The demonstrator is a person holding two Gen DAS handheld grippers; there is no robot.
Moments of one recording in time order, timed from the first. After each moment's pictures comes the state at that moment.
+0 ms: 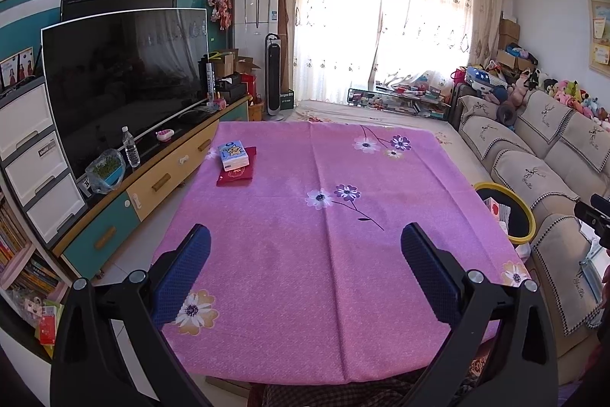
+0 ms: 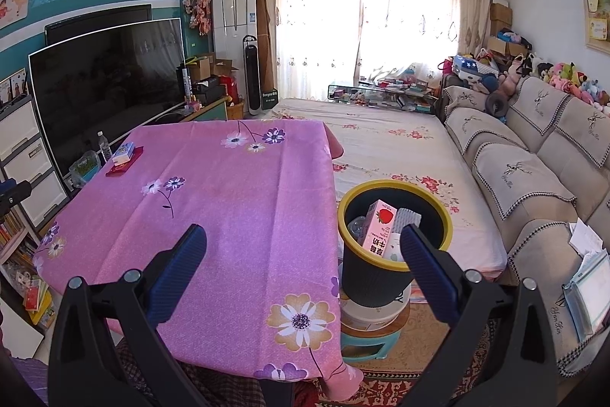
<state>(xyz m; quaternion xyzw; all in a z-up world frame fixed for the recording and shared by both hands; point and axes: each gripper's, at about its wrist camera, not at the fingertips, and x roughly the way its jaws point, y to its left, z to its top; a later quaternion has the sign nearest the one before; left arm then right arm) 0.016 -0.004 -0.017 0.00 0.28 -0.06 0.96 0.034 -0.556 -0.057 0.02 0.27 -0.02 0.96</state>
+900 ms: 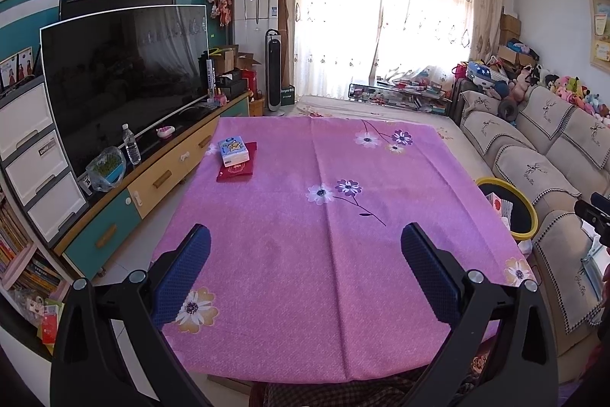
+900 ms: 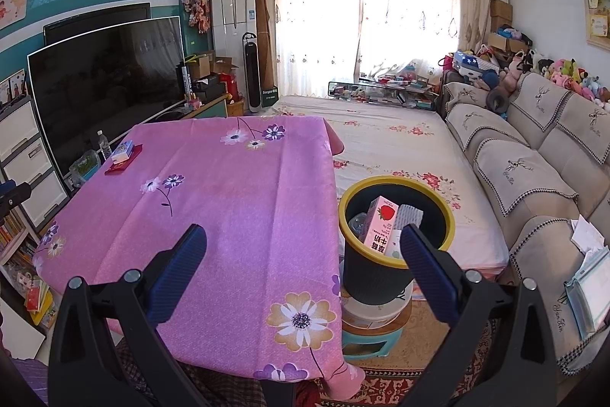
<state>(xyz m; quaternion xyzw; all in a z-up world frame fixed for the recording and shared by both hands) 0.018 -0.002 -0.022 0.00 0.28 -0.06 0.96 0.035 -0.556 -0.060 0.02 0.28 -0.02 0.96</state>
